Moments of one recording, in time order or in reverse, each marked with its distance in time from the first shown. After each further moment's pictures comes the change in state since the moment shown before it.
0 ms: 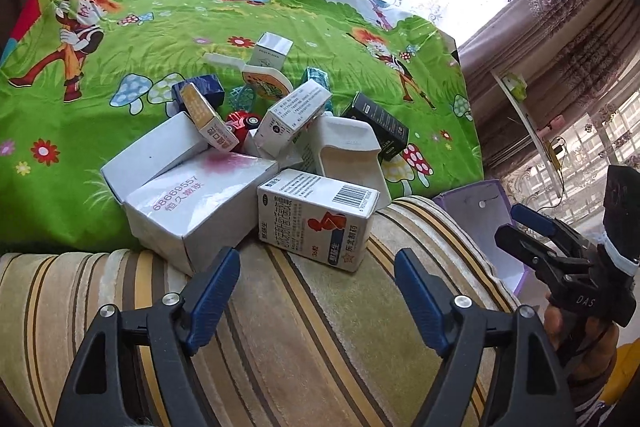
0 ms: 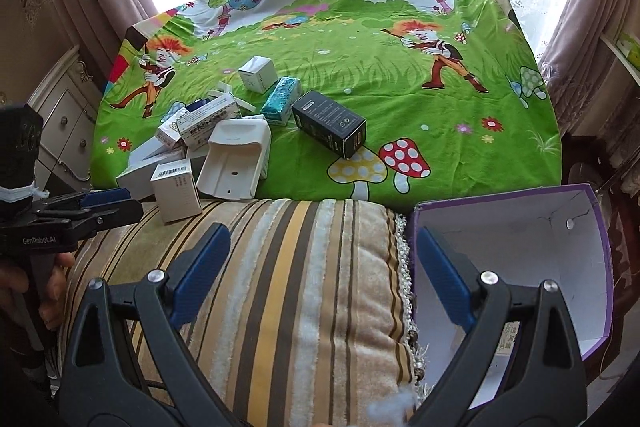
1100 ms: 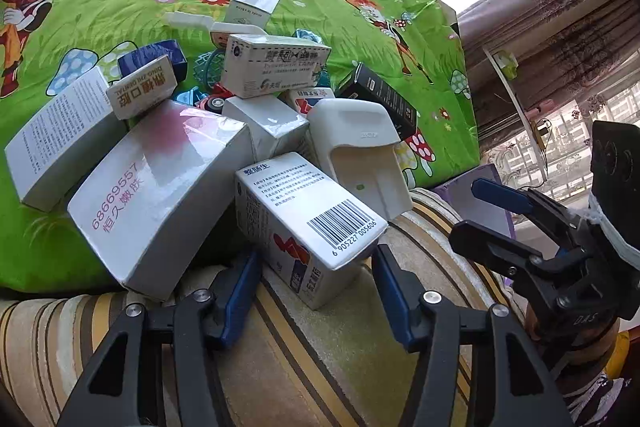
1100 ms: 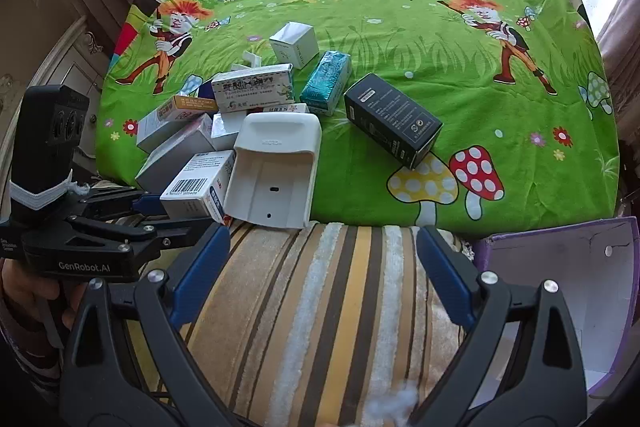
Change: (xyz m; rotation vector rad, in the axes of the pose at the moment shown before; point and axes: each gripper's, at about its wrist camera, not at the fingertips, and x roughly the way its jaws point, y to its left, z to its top) left arm 0.052 0.017 0.024 -0.012 0.136 -0.108; right arm 0.067 0.036 0.035 -0.049 0.151 0.088
